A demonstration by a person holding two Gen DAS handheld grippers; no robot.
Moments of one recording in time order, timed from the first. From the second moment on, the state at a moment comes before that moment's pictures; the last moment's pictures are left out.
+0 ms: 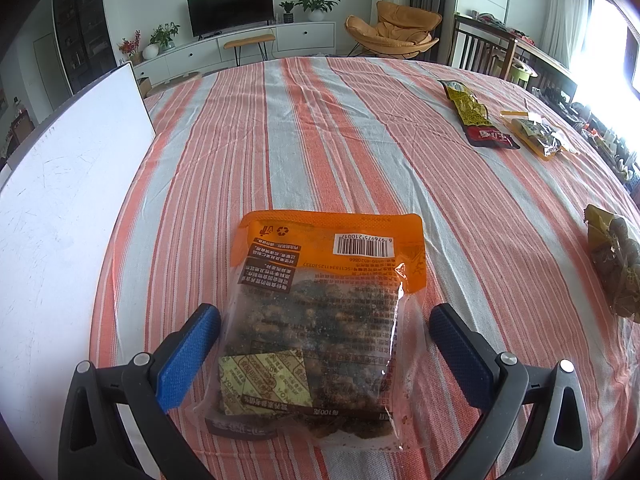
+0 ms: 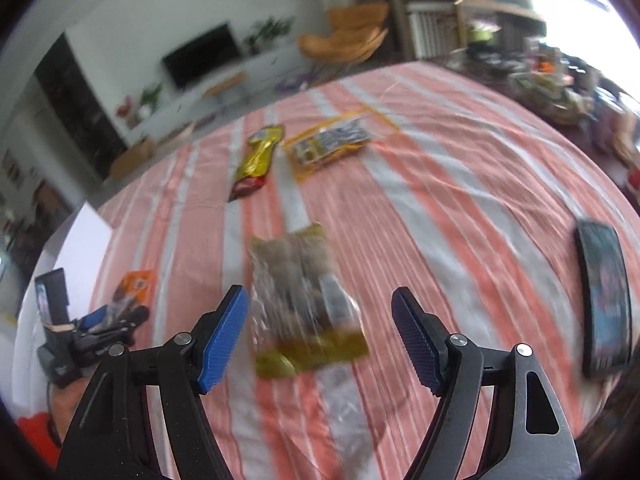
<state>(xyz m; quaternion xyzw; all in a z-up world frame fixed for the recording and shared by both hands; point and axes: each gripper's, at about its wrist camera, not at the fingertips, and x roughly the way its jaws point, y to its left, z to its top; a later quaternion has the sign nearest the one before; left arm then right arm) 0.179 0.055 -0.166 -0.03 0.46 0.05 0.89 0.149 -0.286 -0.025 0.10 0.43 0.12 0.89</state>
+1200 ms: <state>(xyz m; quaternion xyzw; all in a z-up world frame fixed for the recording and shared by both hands) -0.044 0.277 -0.002 -0.15 0.38 0.16 0.90 0.067 0.017 0.107 0.08 0.45 0.46 0.76</state>
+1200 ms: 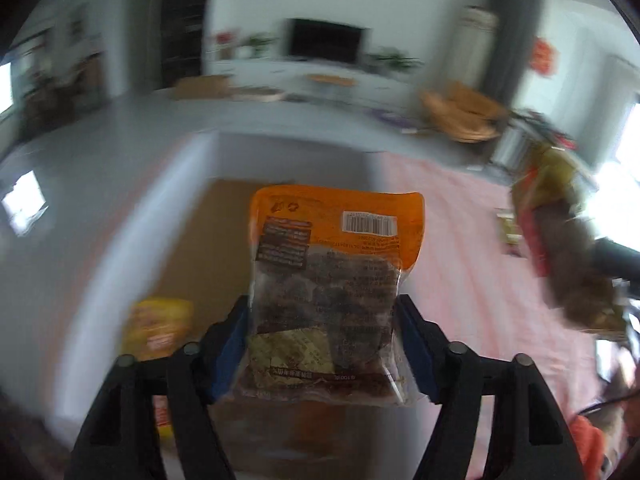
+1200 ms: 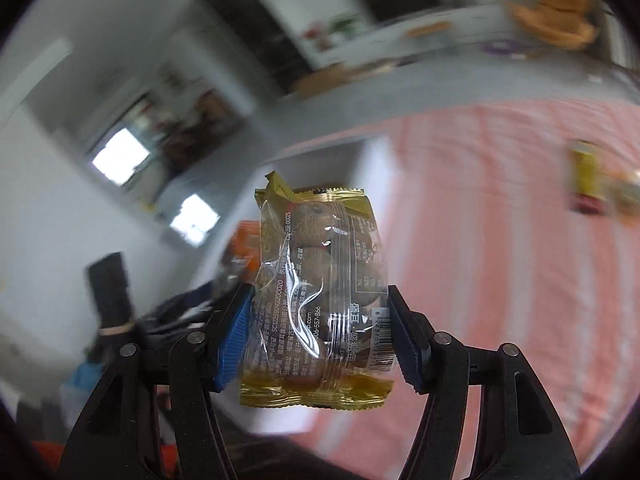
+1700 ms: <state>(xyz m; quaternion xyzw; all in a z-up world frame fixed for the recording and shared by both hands) -0.071 0.302 -0.012 -0.23 0.35 0.20 0.88 0.071 0.065 0.038 0.02 0.45 0.44 0.78</state>
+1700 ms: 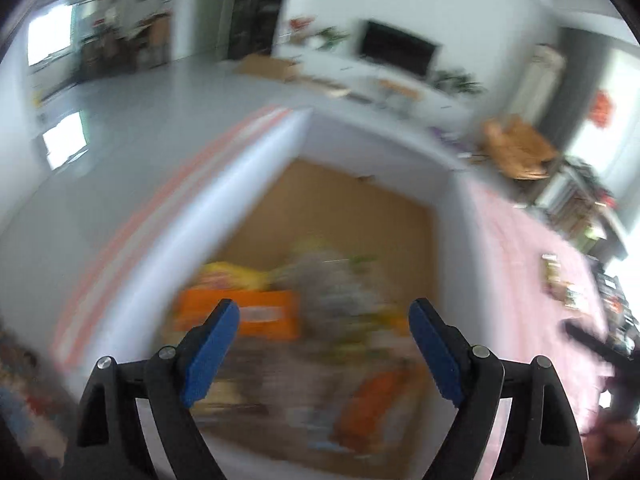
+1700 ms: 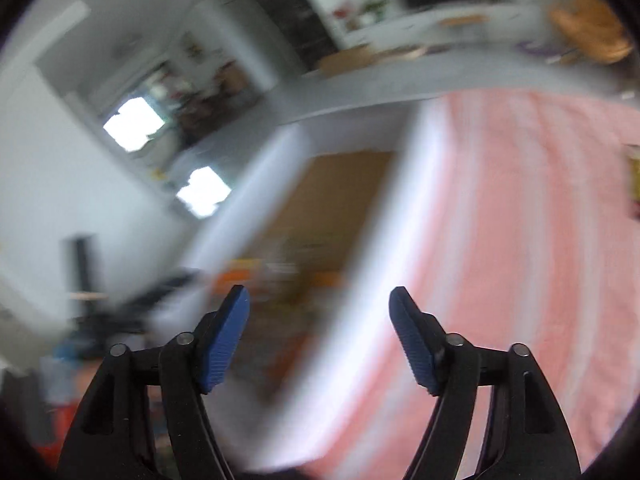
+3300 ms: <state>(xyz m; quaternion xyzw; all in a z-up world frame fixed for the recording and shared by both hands) 0.168 0.002 -0.166 0.01 0.46 -0.03 0.89 0.124 -0.216 -0.092 0.02 0.46 -0.03 0.89</state>
